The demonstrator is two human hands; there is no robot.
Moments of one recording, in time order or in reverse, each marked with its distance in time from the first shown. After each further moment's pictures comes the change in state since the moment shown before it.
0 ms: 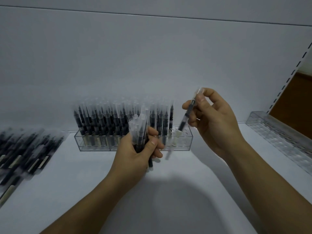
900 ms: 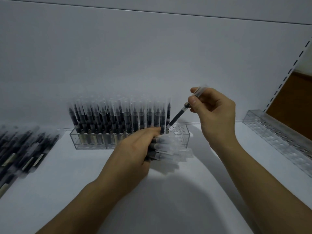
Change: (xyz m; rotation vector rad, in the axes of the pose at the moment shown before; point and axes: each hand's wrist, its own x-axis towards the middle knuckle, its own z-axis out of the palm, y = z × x) left_hand 0.001 0.000 -0.013 0.871 -0.160 0.396; right_hand 0.012 0.016 -0.011 -0.441 0.258 -0.293
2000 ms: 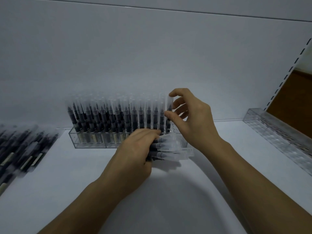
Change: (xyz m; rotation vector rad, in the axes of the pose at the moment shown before) left_hand 0.003 0.000 0.005 0.007 -0.064 -0.013; right_hand -0.005 0.016 0.018 -0.516 -0.295 -0.367
